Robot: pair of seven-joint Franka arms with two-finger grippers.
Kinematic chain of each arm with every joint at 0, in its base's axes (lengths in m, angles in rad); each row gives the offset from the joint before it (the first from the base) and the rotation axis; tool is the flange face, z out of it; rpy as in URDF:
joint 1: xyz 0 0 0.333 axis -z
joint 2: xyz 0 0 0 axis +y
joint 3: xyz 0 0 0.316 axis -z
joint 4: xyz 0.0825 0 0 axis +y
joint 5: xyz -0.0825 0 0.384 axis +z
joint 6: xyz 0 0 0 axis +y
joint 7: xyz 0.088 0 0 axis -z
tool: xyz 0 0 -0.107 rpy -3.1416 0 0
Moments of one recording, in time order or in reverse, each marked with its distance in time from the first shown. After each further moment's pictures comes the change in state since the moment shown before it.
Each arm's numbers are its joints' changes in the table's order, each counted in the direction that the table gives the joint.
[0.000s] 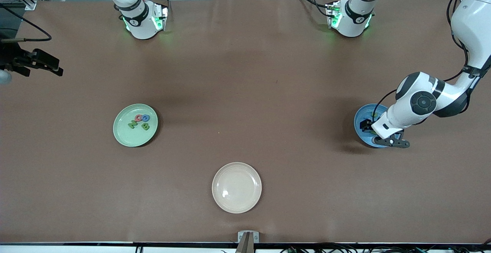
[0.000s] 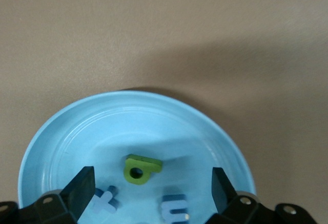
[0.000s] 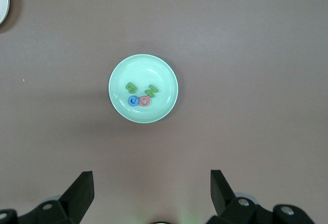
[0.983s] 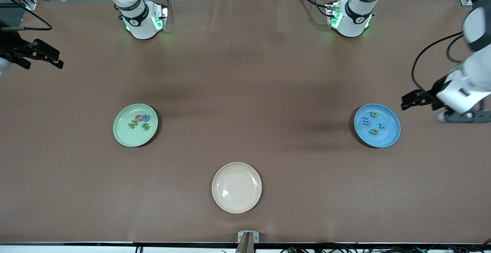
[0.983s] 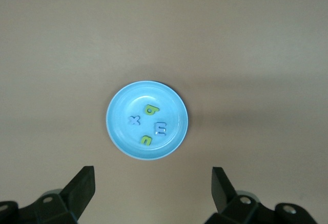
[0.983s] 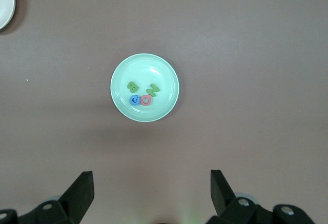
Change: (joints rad) left arm 0.004 -0.572 0.019 -0.373 -0.733 0.532 0.317; right arm 0.001 -0.079 0.001 0.083 0.002 -0.042 0.004
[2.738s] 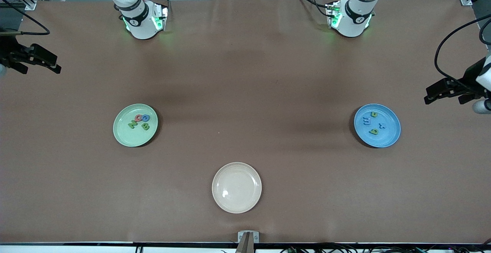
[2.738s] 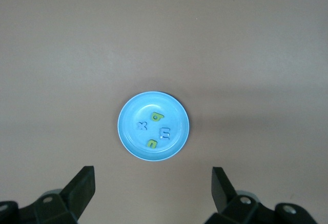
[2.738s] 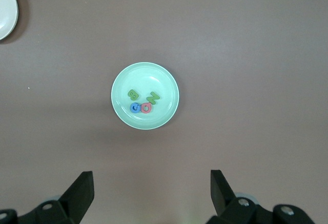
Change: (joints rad) left arm 0.445 -0.009 -0.463 -0.148 -0.031 0.080 0.035; right arm 0.000 0.045 -0.001 -0.054 0.002 -0.003 0.002
